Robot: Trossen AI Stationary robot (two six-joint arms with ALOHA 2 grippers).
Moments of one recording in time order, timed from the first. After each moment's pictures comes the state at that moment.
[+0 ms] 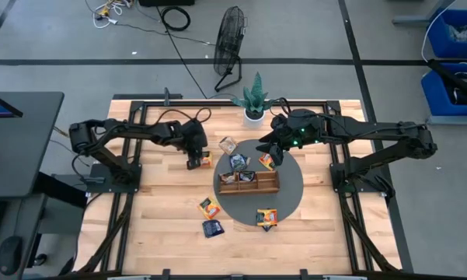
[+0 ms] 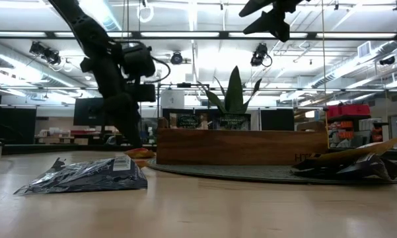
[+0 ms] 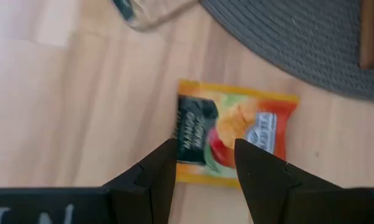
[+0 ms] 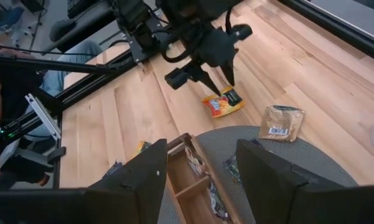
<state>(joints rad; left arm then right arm) 0.40 1.56 0.74 -0.26 0.13 0.20 -0.10 1.22 1.13 -0.48 -0.04 0.45</state>
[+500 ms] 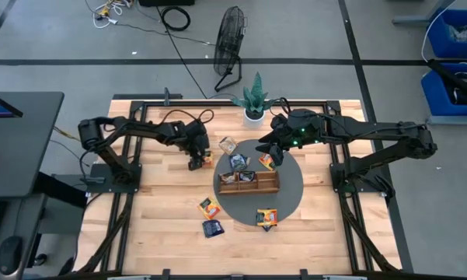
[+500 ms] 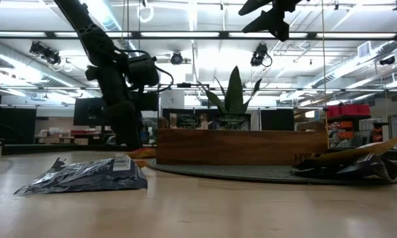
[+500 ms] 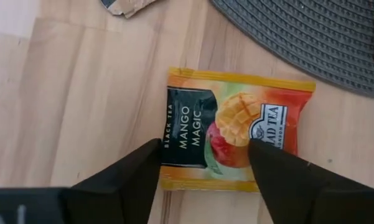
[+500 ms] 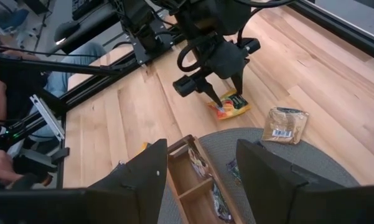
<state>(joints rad) 0.41 1.68 0.74 -0.24 0.17 0.21 -0.10 1.22 1.13 -0.47 -0.04 0.45</state>
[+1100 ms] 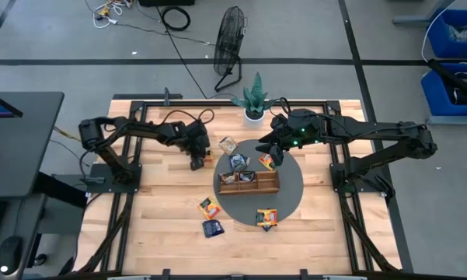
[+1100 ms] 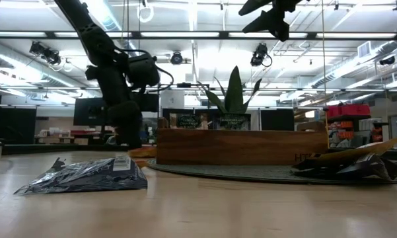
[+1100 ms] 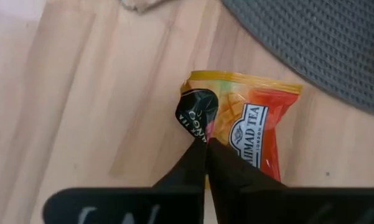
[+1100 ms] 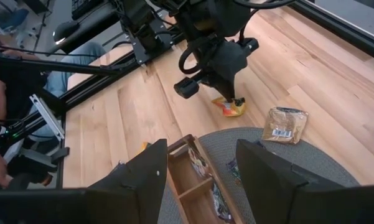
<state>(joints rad) 0.40 1.66 0.74 -0.25 0.15 0.11 -0.10 1.22 1.13 -0.47 -0.04 0.45</state>
